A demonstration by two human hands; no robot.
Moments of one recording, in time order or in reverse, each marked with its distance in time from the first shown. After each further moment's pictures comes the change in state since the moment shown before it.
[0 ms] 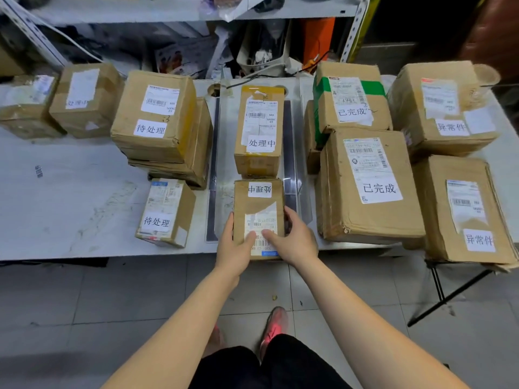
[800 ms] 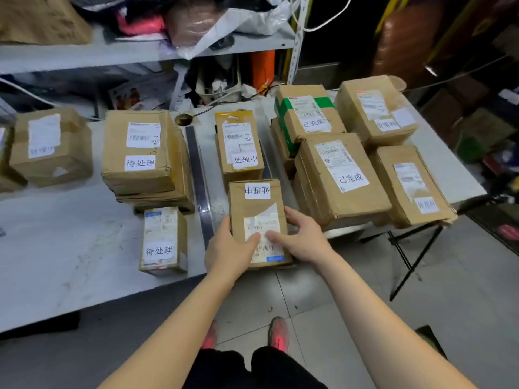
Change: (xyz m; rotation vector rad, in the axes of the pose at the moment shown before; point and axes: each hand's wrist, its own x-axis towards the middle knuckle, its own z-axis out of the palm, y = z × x) left_hand -0.028 0.063 -0.049 0.466 -0.112 0.228; right_hand -0.060 -0.042 -0.036 0.198 0.070 -0.016
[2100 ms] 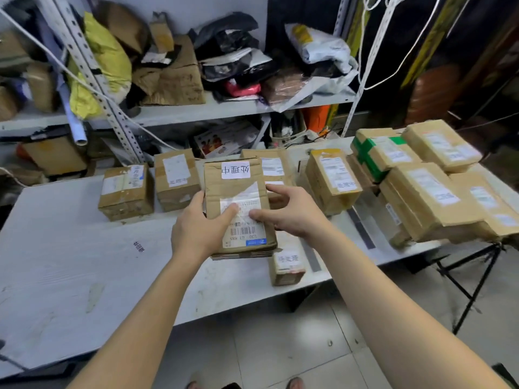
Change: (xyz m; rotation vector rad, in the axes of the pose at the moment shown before) left_hand 0.007 -0.070 -0.358 0.072 0.266 0.240; right_hand -0.049 -0.261 0.222 0.115 -0.026 -0.225
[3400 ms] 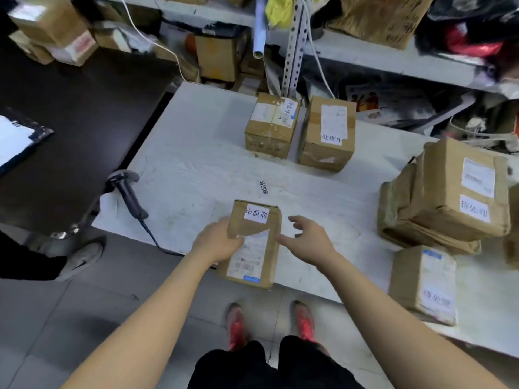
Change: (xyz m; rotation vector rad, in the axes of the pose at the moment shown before) left_hand 0.008 -0.298 -0.102 0.217 -0.247 -0.497; right_hand 0.059 0.046 0.282 -0.544 -0.430 0.125
